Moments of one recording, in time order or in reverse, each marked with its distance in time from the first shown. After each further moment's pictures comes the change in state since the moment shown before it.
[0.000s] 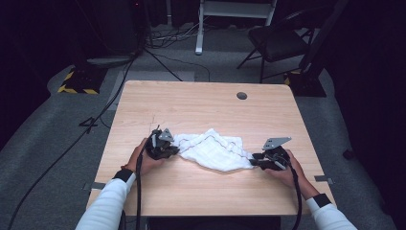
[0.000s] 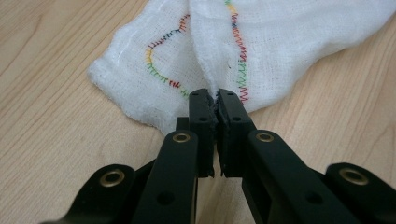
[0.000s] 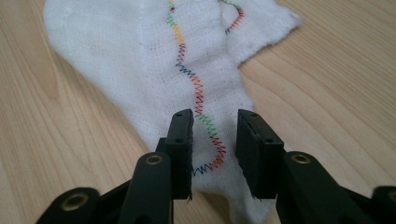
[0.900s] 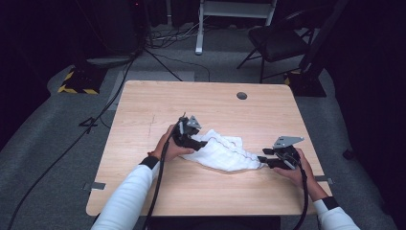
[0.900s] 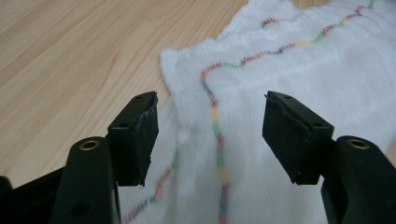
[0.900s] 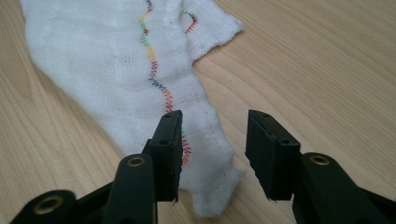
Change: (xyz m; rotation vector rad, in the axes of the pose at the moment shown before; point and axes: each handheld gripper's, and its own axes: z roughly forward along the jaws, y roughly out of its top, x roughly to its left) left arm -0.015 0.096 0.050 -0.060 -0.010 0.002; right arm -0.010 -0.008 -0.023 -0.046 -0.085 0.018
